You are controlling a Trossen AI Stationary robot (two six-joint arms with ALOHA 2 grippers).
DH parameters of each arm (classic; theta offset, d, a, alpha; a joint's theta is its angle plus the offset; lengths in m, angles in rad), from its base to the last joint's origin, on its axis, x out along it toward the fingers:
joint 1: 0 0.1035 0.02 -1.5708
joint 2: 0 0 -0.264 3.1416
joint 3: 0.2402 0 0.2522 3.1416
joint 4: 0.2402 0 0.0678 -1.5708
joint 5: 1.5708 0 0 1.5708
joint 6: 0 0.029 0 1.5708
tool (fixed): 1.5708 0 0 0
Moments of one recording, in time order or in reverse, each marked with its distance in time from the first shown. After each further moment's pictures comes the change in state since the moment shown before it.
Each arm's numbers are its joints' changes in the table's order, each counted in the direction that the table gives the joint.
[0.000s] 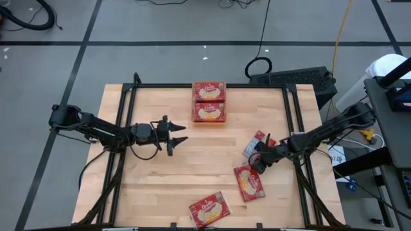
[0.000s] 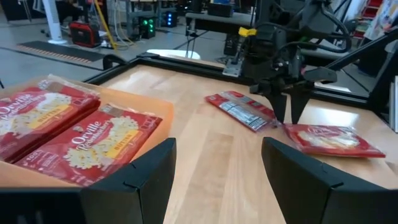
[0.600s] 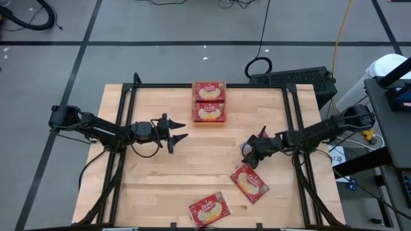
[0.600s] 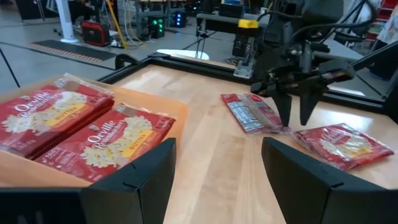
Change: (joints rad) left arm 0.038 0.000 0.000 0.003 0.004 -0.003; right arm -0.160 0.072 0.076 -0.113 -0.031 -0.245
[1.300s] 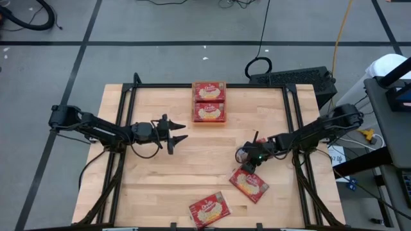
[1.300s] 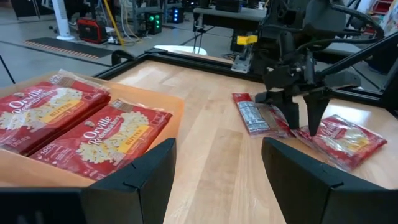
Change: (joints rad) left arm -0.010 0.000 0.000 0.018 0.000 0.004; right arm 0.037 0.210 0.045 -0.039 -0.082 0.013
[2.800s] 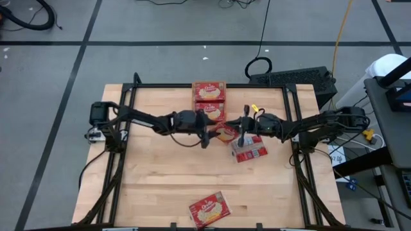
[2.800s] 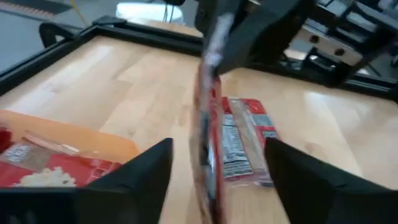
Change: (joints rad) left arm 0.136 0.523 0.648 0.291 0.267 0.010; right arm -0.336 -0.088 -0.002 -0.680 0.270 -1.169
